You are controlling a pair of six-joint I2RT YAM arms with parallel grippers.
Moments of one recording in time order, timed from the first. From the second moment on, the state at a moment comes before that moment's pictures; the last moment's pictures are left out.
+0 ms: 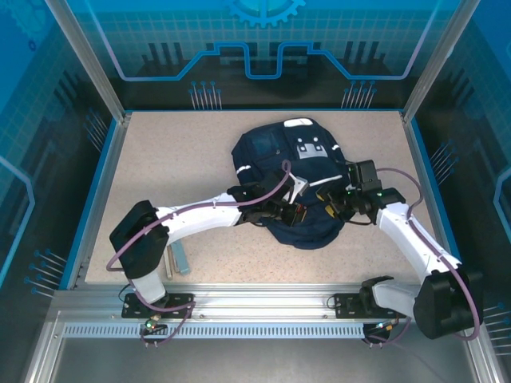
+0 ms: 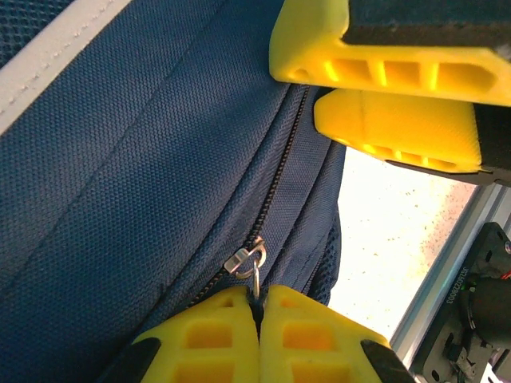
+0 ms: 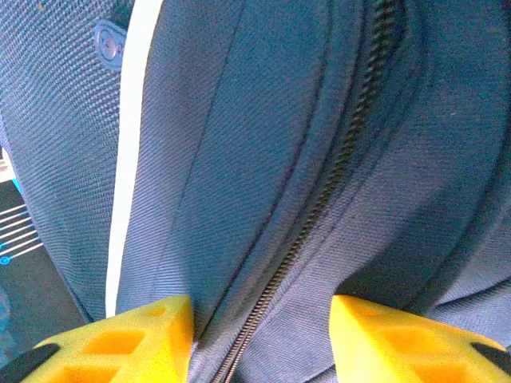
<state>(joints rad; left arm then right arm) -0.91 1.73 1.24 -0.28 0.21 -0.46 0.21 1.17 0.82 -0.63 -0.33 1.15</state>
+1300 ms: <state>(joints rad) -0.66 1.63 1.17 -0.42 0.21 -0.29 0.21 1.27 0.93 -0.69 -0.25 1.03</state>
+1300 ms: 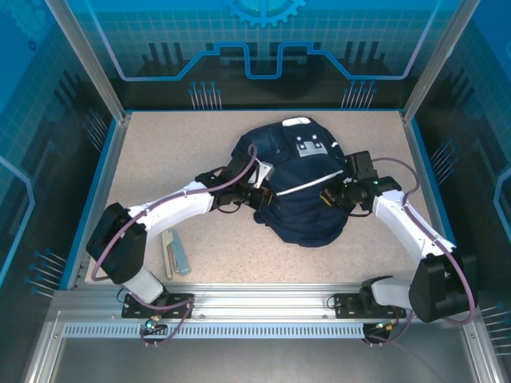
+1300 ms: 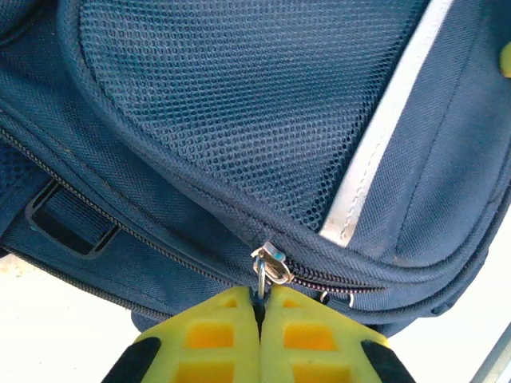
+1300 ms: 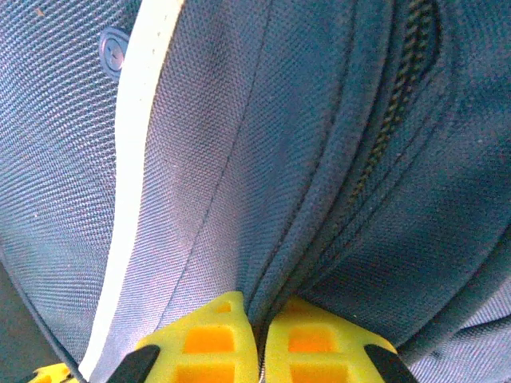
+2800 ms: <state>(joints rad) -0.35 1.20 0.90 -0.90 -0.19 -0.73 0.43 1.47 1.07 -0.59 -0.24 1.01</state>
